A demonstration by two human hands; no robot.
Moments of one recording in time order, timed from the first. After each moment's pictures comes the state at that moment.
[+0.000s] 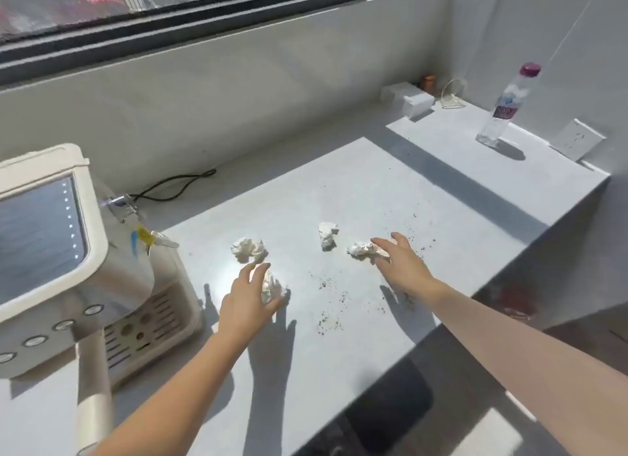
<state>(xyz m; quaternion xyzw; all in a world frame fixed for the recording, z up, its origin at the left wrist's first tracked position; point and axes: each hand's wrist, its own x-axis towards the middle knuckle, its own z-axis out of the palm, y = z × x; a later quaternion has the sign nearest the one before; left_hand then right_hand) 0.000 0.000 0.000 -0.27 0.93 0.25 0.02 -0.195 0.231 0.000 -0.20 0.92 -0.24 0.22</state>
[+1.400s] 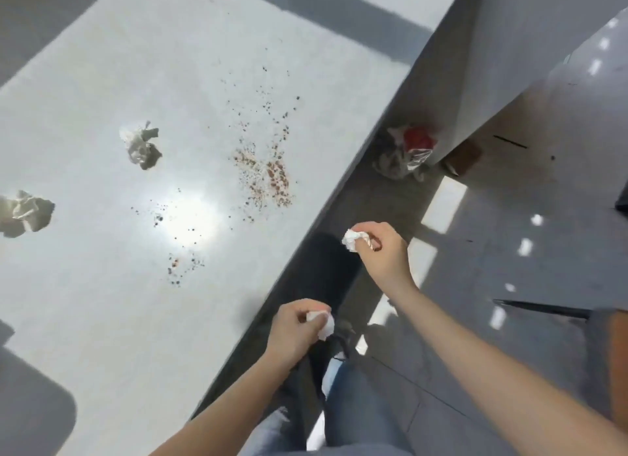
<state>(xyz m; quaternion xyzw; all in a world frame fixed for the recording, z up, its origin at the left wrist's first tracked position) 0.019 0.243 -0.119 -0.23 0.72 0.58 0.30 -0.079 0.408 -0.127 0.10 0.86 -0.49 0.06</state>
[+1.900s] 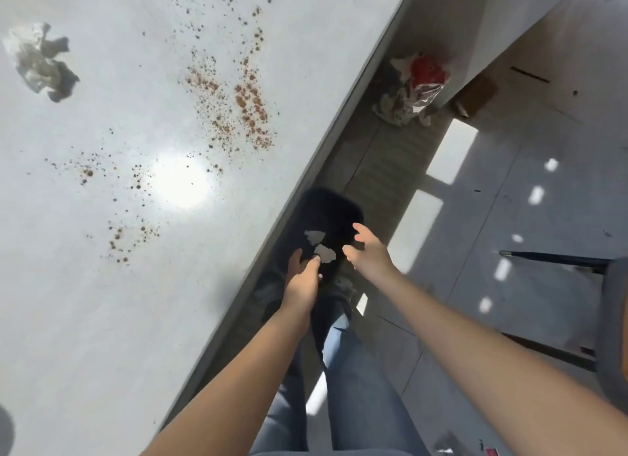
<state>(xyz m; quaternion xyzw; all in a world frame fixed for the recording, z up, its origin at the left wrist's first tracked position) 0.002 0.272 -0.192 -0.44 0.55 0.62 0.33 -0.031 0.409 -0.245 0.27 0.79 -0.42 0.35</state>
